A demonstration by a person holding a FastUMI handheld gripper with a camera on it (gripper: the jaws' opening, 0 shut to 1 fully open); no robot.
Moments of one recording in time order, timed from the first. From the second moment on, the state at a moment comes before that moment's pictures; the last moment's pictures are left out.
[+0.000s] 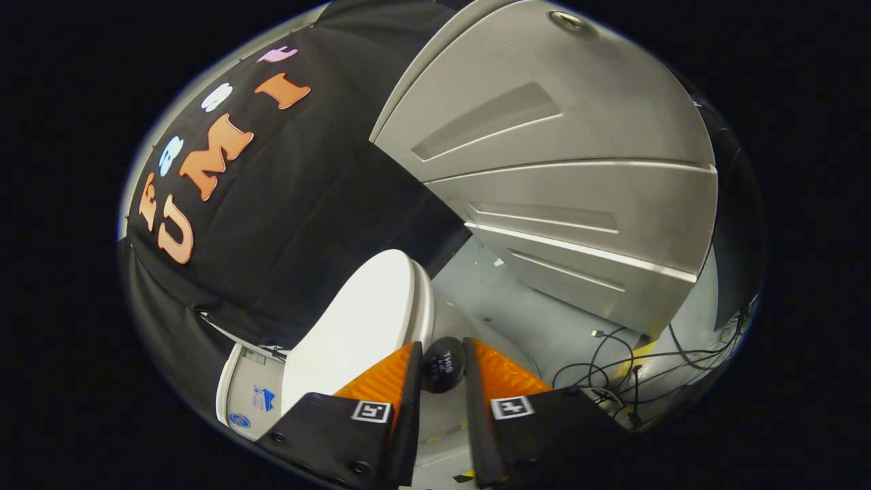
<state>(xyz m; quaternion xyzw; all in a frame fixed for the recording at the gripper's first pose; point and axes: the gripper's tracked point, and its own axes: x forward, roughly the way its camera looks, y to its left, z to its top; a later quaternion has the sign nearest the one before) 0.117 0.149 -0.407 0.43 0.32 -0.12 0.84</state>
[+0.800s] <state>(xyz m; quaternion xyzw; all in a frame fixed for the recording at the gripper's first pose) 0.105 0.158 -0.373 0.43 0.31 -0.08 0.85</state>
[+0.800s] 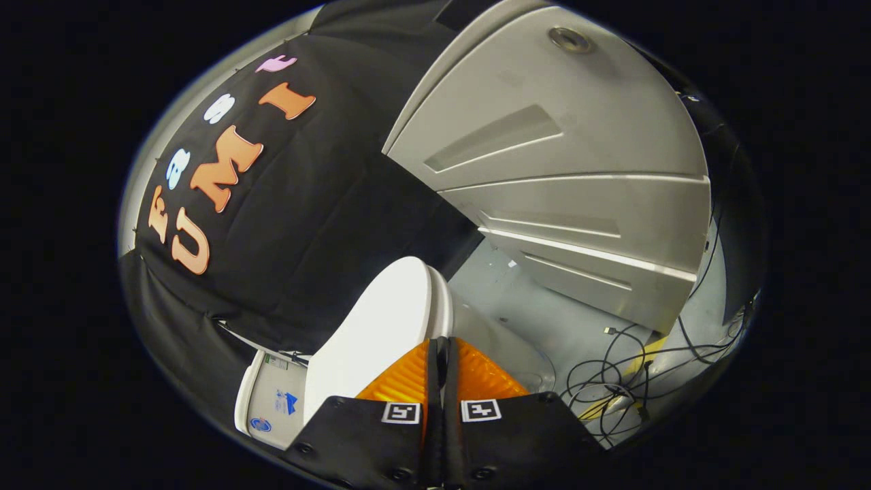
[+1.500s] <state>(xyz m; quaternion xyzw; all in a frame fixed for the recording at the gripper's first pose) 0.131 0.156 -0.328 0.36 0.24 -0.08 0.90</state>
